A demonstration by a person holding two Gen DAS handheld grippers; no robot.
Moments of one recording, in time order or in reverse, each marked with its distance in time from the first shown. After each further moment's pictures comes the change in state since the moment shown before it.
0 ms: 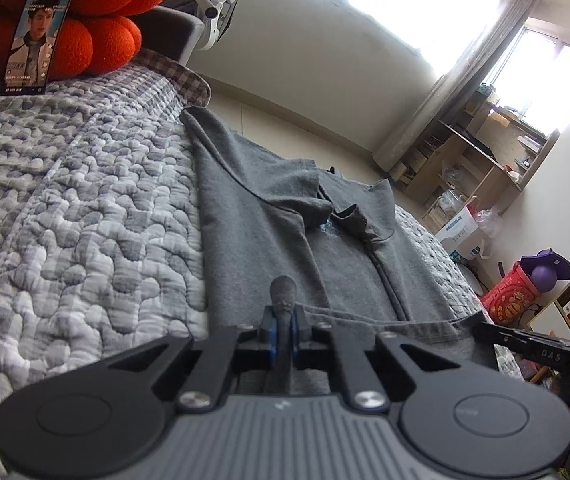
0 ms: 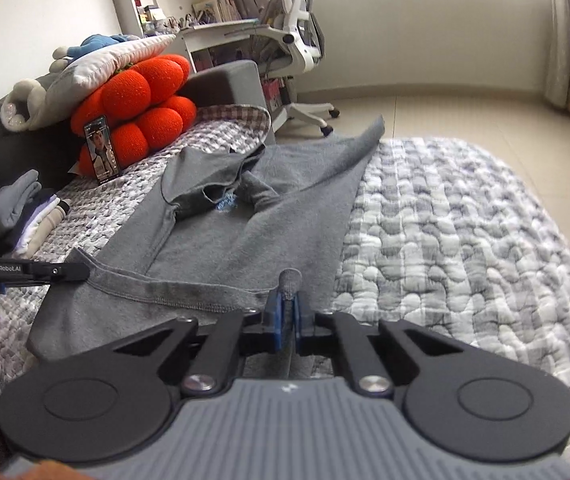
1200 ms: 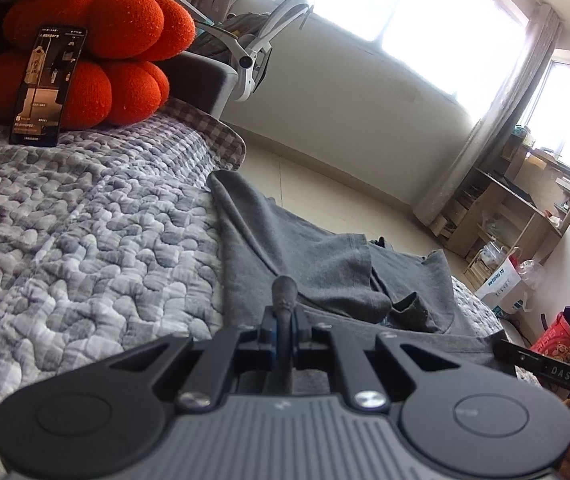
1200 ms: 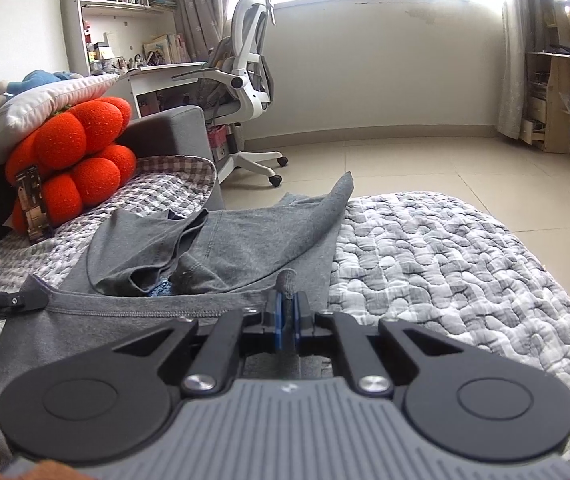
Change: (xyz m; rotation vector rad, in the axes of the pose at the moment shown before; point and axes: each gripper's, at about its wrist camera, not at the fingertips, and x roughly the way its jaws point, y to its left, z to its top) left arm 0.053 0.010 0.038 -0.019 -0.168 0.131; right arm 0.076 -0.010 0.038 0.041 -0.137 -0.170
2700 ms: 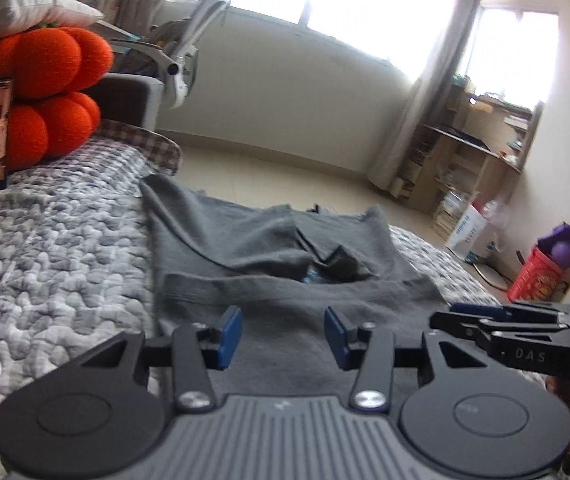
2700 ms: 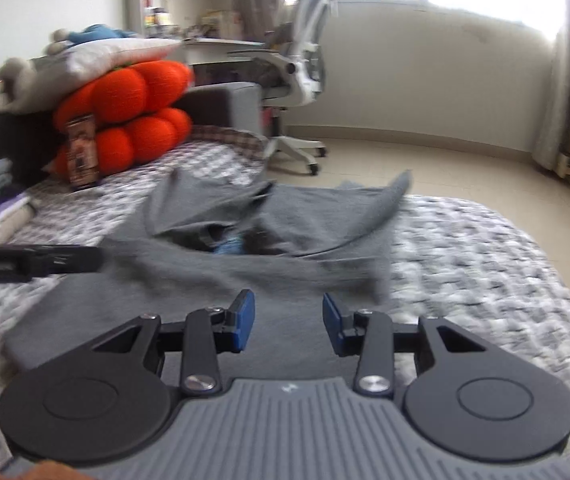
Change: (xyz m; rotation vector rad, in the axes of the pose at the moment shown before) left arm -0.032 -0.046 -0.027 0.240 0.056 -0.123; right arm -0.032 0.056 -0.022 -0.171 0.051 0.124
